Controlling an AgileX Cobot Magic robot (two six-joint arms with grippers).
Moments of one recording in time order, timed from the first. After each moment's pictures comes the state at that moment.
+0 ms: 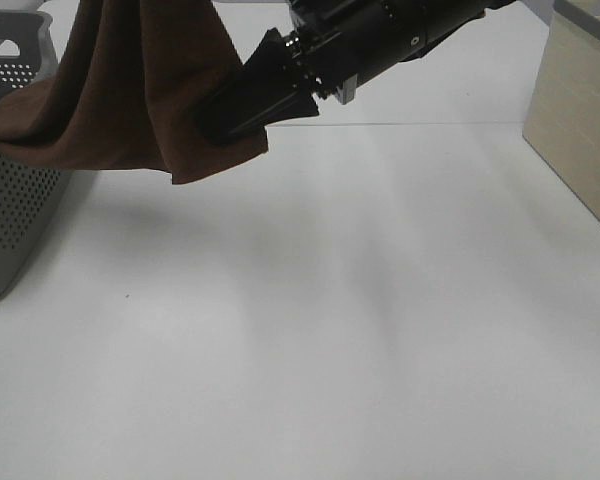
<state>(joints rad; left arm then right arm) -0.75 1.54 -1.94 0.32 0.97 0.80 0.46 1.86 -1.44 1.19 1.22 -1.31</state>
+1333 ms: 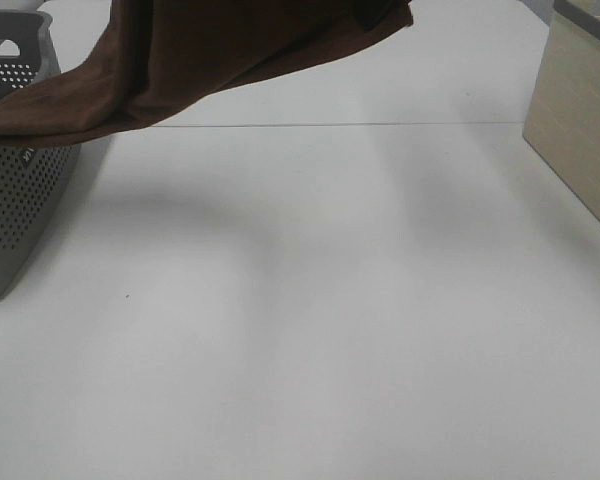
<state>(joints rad) -0.72 1.55 -1.94 0.39 0.97 0.36 0.43 1.85 -1.91 0.32 1.22 -0.23</state>
